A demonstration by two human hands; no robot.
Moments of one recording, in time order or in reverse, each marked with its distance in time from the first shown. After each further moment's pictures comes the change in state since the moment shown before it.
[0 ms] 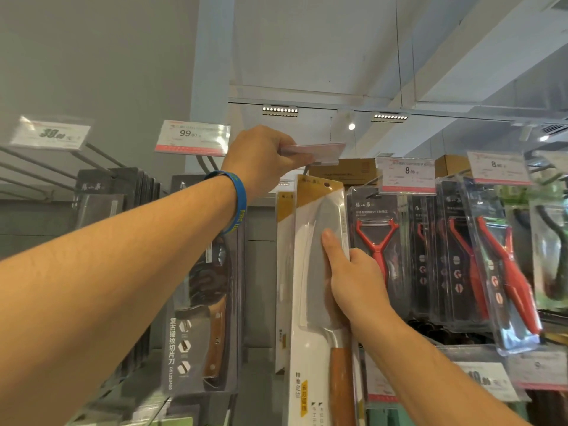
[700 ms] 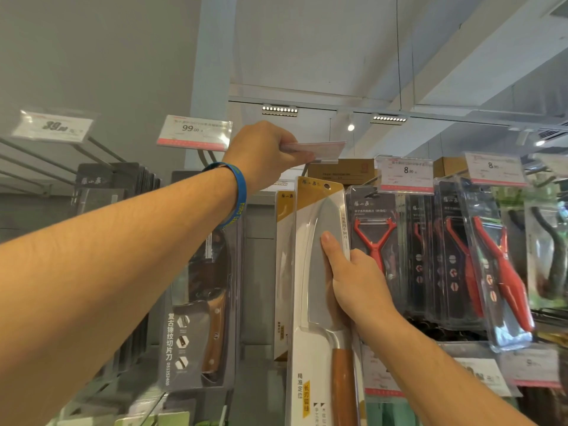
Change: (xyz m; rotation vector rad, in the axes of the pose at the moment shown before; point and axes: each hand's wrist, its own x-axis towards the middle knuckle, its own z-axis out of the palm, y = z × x) left_hand 0.003 0.002 0.000 0.044 -0.018 0.003; right_hand -0.001 0.005 -0.006 -0.099 -0.012 -0.020
